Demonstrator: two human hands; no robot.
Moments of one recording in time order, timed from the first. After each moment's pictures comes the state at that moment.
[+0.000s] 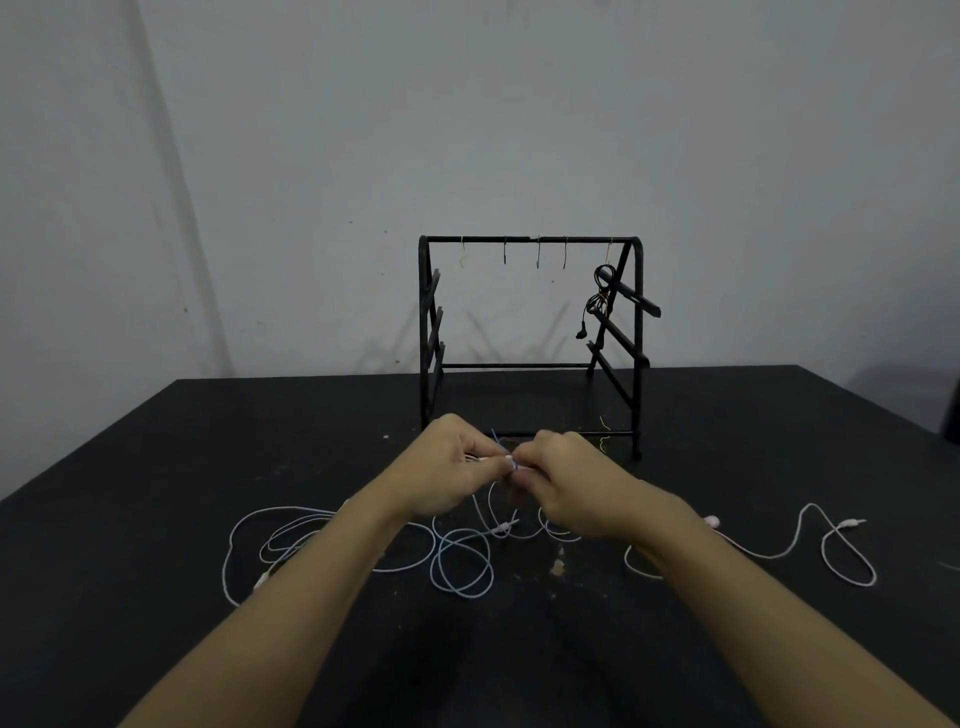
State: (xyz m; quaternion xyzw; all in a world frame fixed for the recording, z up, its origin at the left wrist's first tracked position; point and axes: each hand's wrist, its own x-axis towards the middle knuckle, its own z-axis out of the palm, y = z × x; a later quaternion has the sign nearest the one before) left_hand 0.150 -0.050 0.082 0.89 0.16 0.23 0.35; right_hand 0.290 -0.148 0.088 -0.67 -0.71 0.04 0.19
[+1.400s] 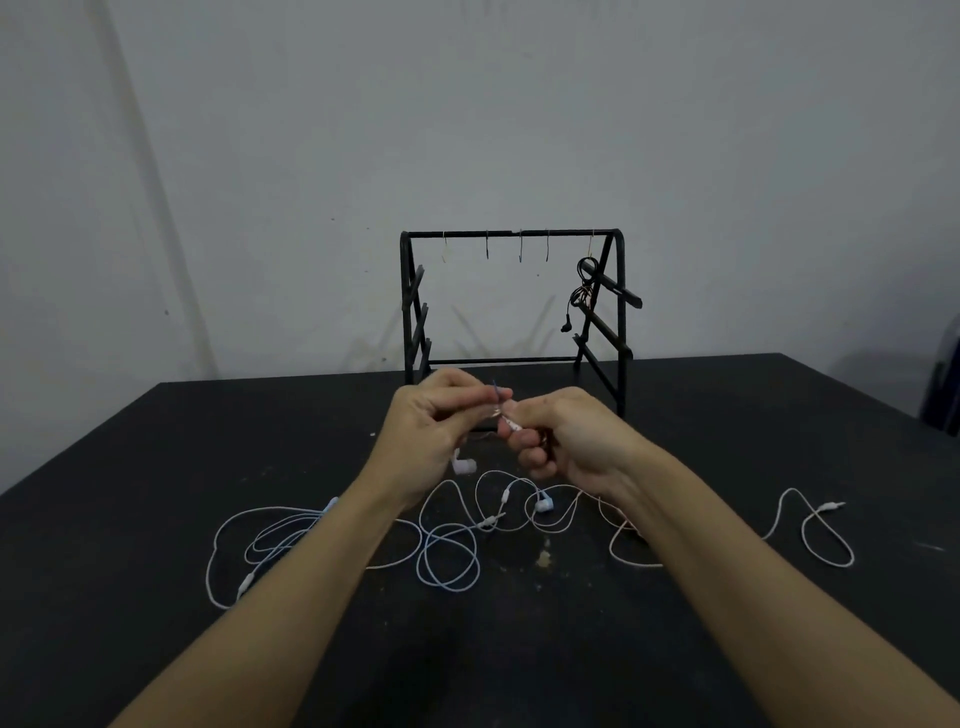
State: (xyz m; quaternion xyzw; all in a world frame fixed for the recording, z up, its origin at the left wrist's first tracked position) left_hand 0.158 -0.068 0.094 0.73 0.15 0.45 0.50; right_hand 0.290 -0.150 0.112 -0.54 -0.45 0.48 0.53
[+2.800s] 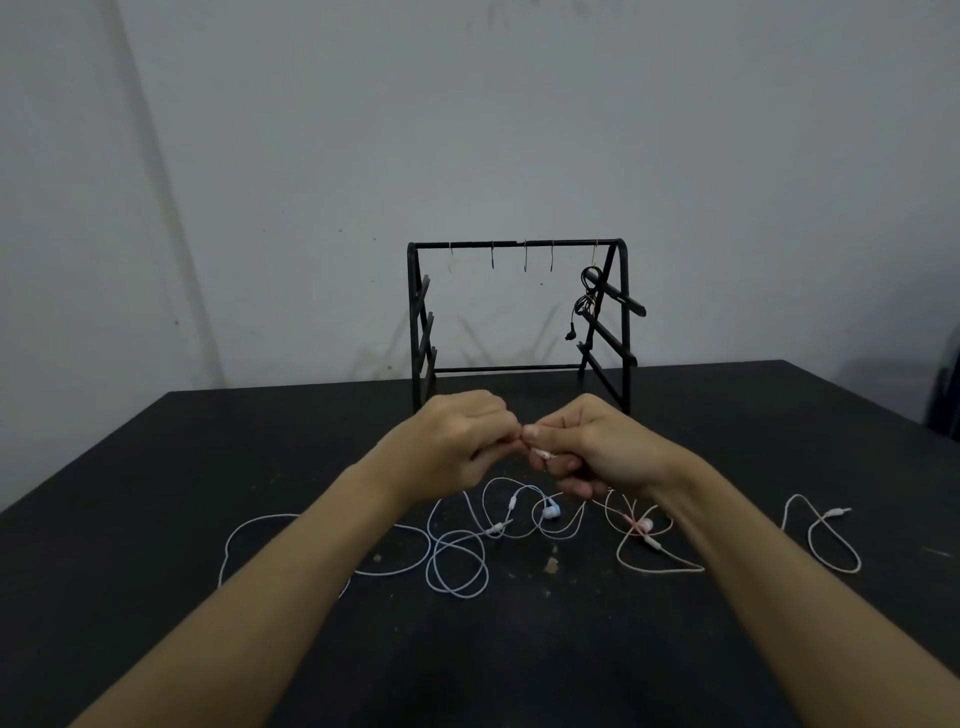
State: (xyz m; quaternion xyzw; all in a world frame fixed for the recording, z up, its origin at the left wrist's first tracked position) left_hand 0.157 -0.050 0.102 0.91 -0.06 0.41 -0.05; right_hand 0.311 -0.161 0.112 -0.56 -0.59 0.40 0.41
